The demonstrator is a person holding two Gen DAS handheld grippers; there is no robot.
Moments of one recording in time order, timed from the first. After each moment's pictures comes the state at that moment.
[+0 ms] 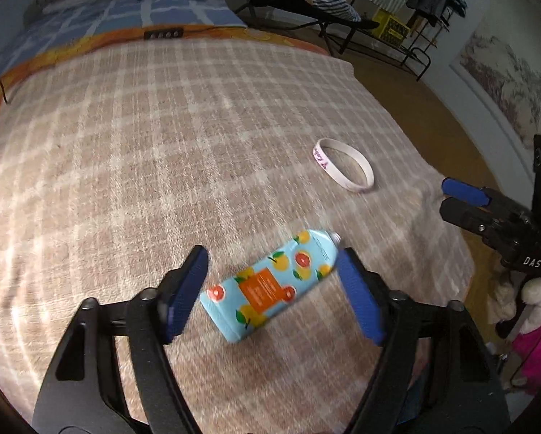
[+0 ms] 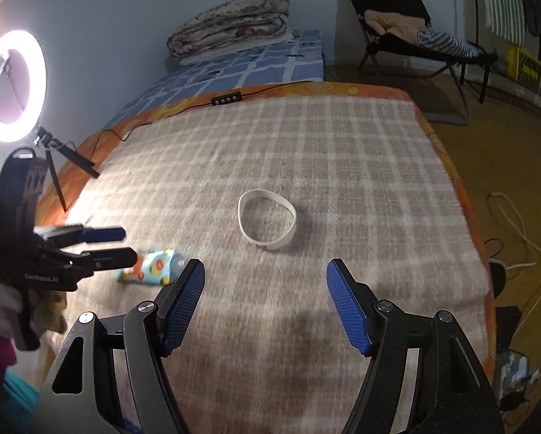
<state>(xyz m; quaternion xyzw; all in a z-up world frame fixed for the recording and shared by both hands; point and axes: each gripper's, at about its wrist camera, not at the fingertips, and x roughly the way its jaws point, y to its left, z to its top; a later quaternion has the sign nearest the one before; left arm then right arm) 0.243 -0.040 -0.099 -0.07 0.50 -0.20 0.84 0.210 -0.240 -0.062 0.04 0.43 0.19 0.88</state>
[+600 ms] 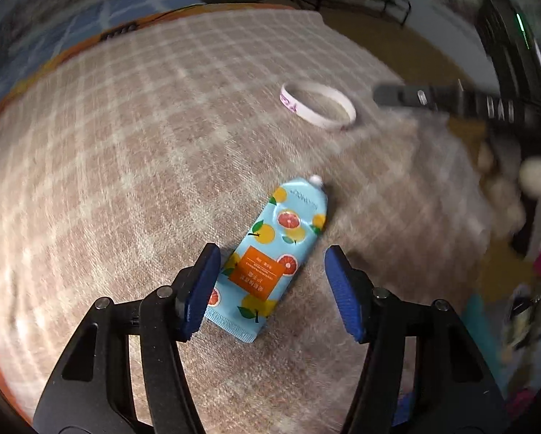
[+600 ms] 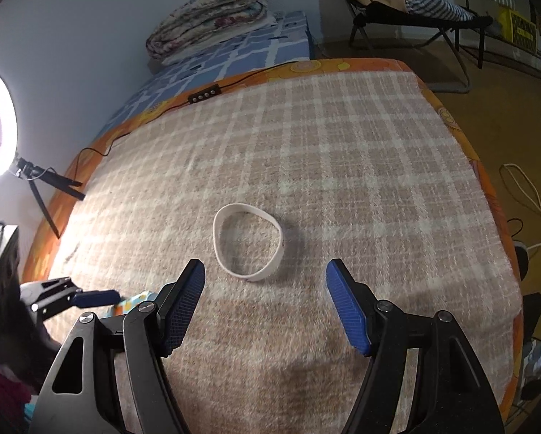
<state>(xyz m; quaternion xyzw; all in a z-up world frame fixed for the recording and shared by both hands) 0.214 -0.082 -0.114 0.07 0.52 -0.22 0.82 0.259 -0.245 -0.087 0.09 0.47 0.18 0.86</state>
